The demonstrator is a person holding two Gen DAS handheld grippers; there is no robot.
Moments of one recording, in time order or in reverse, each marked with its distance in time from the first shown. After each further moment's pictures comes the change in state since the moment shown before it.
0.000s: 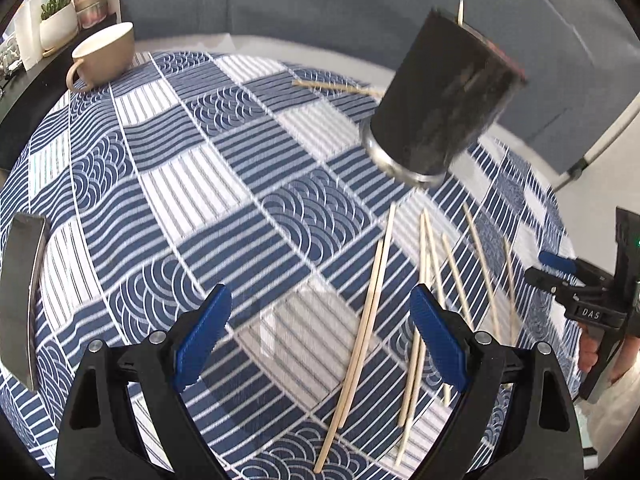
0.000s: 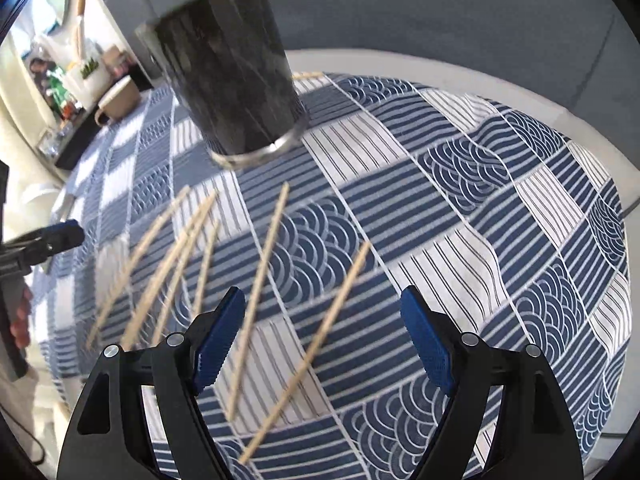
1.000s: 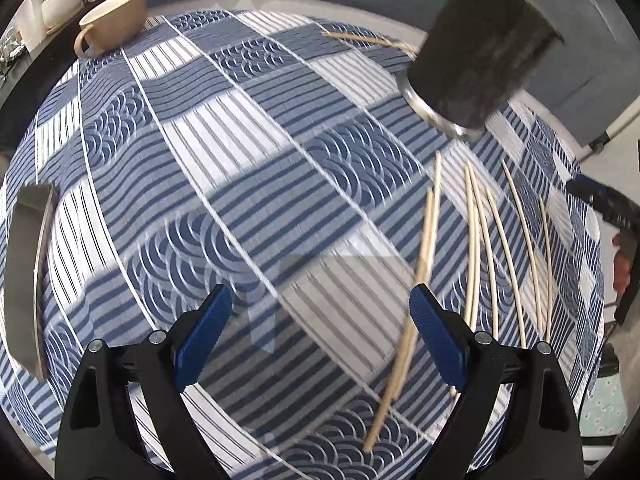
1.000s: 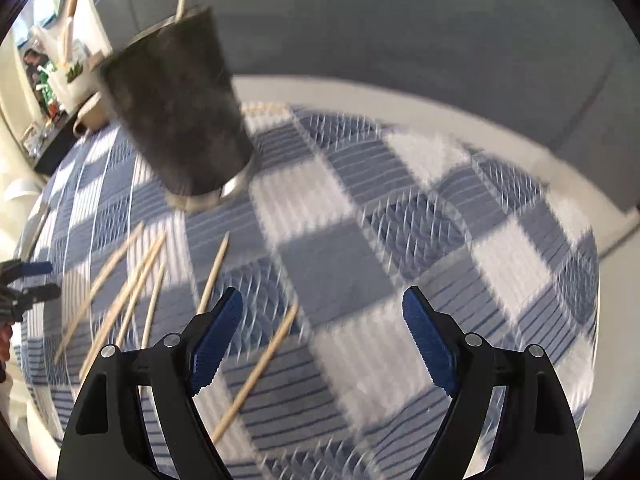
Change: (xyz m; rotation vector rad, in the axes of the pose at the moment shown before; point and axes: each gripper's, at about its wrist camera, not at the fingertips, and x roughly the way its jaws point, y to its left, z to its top) left arm 0.016 0.025 -0.009 0.003 0.102 0.054; right arm 0.004 -0.038 0.055 -0.068 -0.073 -0.063
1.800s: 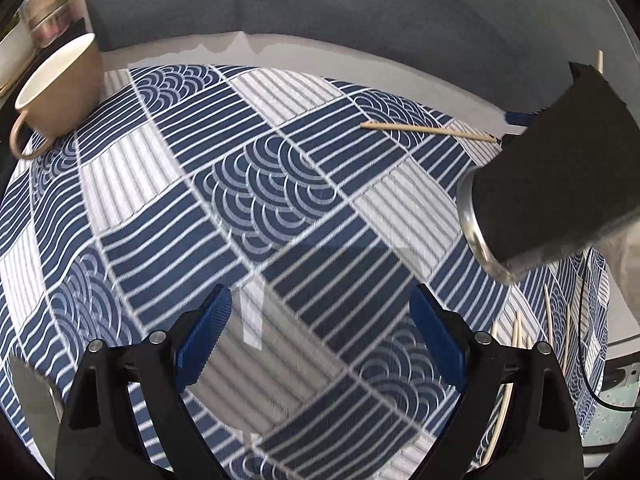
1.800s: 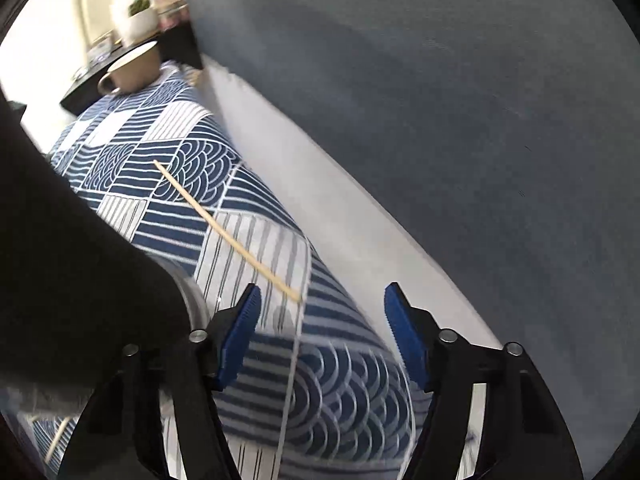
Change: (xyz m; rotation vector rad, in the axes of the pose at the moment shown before) left arm 0.052 0.031 0.131 0.022 -0.039 -0.020; right arm 0.155 0.030 0.194 -0.528 0.029 0.236
